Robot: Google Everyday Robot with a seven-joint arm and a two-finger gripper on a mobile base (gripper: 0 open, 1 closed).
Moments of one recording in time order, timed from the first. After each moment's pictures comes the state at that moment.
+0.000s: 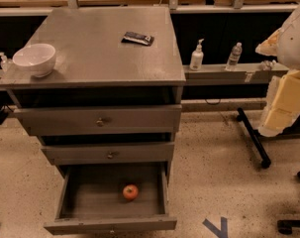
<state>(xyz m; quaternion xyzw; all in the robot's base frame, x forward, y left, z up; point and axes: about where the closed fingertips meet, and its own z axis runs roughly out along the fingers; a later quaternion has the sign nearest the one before) 0.438 -0.217 0.976 -0.60 0.78 -0.03 0.16</state>
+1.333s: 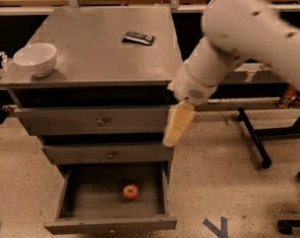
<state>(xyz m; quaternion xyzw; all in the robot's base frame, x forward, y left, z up) 0.518 -0.070 0.834 -0.65 0.73 0.10 0.17</state>
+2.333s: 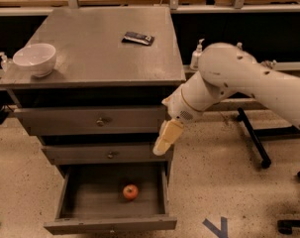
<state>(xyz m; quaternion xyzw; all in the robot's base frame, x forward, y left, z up) 0.547 -0.046 0.754 -0.62 0.74 0.15 0.22</state>
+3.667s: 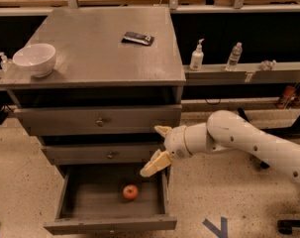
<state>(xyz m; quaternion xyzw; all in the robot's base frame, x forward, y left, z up) 0.540 -0.012 0.649 -0.52 0.71 0.30 0.36</state>
